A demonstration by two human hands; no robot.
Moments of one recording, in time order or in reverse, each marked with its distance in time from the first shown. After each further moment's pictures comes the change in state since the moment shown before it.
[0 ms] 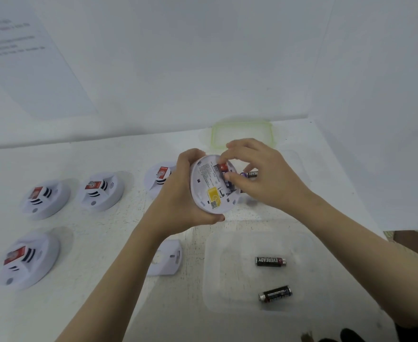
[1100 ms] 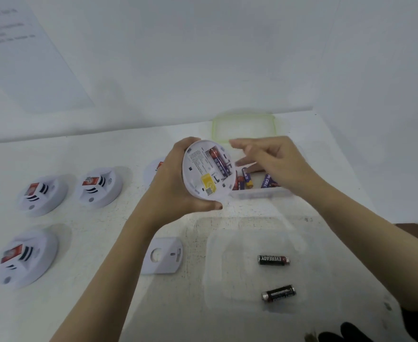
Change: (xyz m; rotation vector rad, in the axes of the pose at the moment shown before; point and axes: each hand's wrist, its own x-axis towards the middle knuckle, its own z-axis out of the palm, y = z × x) left_hand 0.010 -0.004 -0.012 0.058 0.034 0.025; right_hand 0.009 0.022 -0.006 0.487 -0.025 0.316
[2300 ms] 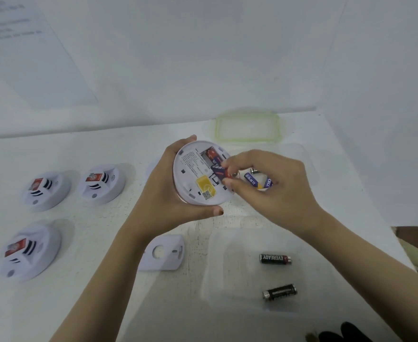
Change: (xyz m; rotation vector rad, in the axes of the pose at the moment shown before) left_hand -0.022 0.013 -0.009 -0.191 0.072 0.040; right_hand -0.043 -0.026 0.033 -0.333 0.203 -0.556
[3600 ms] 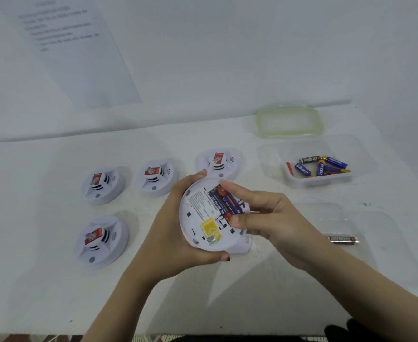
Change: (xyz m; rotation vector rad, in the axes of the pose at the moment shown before) left_hand -0.096 -0.020 -0.092 -0.106 -0.090 -0.100; right_hand -0.018 -0.082 0.105 0.874 -0.222 0.847
